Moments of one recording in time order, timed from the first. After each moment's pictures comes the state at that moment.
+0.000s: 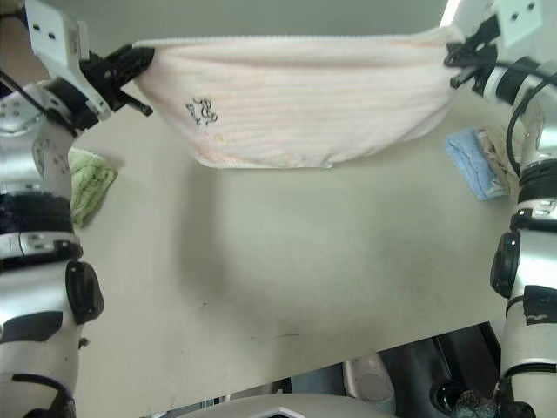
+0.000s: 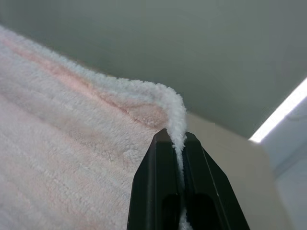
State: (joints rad) left arm -1.05 0.72 0.15 0.70 -0.24 0.12 -0.77; right arm -1.24 -0.71 -0.06 0.89 0.08 0.09 0.77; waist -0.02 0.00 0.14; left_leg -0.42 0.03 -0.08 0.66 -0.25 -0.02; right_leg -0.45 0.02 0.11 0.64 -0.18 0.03
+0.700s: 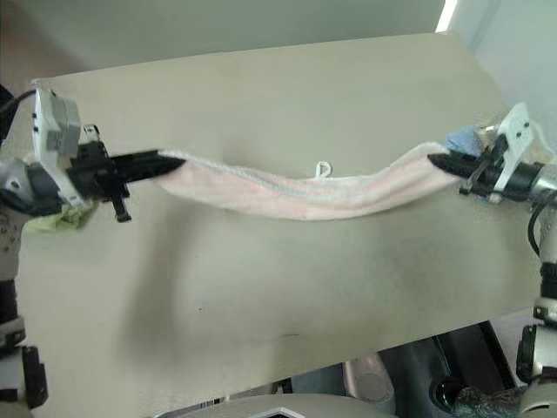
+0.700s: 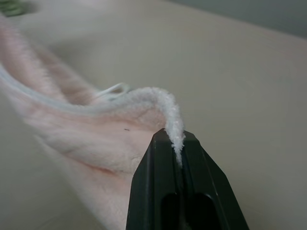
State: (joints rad) left arm -0.40 0.96 0.28 -0.11 -0.64 0.60 -1.16; right arm -0.50 -0.83 -0.18 0.17 0.41 0.42 1.14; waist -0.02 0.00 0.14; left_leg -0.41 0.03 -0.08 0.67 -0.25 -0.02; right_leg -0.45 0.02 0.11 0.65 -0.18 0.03
